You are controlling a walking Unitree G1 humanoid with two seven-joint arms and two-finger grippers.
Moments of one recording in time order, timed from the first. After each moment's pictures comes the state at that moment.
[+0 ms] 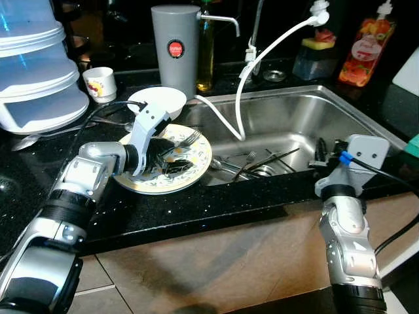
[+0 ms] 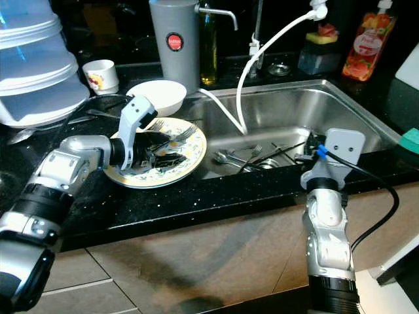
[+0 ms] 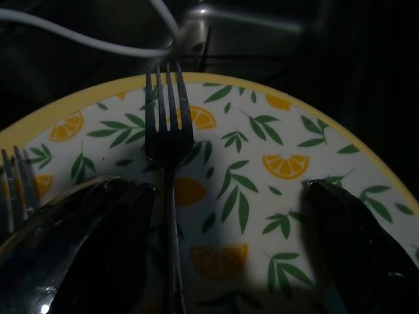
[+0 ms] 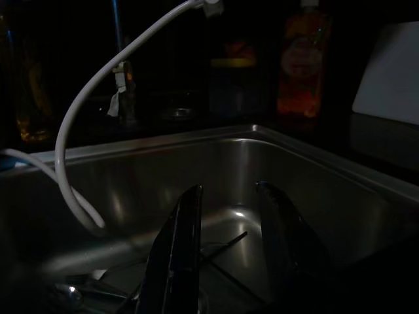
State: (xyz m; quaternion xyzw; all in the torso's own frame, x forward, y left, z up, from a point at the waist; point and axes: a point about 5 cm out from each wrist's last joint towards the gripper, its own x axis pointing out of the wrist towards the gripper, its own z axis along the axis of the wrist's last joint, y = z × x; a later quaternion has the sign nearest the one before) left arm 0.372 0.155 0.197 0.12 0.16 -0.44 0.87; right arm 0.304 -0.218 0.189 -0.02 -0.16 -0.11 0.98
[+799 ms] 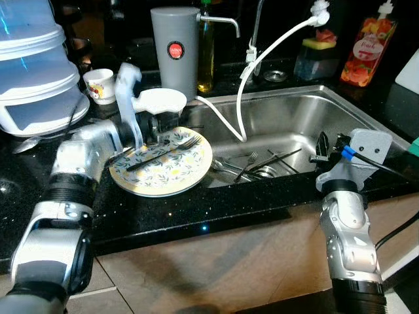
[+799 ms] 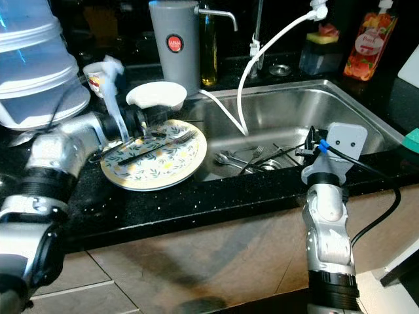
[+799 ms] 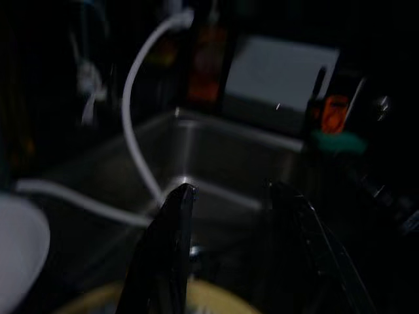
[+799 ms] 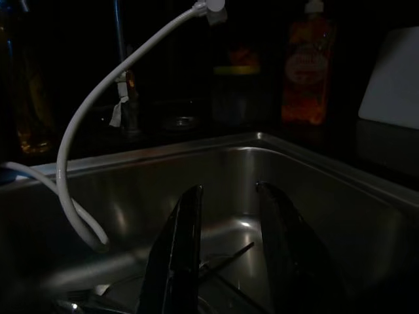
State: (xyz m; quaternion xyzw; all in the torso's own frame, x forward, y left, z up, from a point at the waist) left arm 0.373 0.154 0.289 -0.09 -0.07 -0.47 0.87; right arm 0.309 -0.216 0.202 -0.01 -0.18 -0.11 0.98
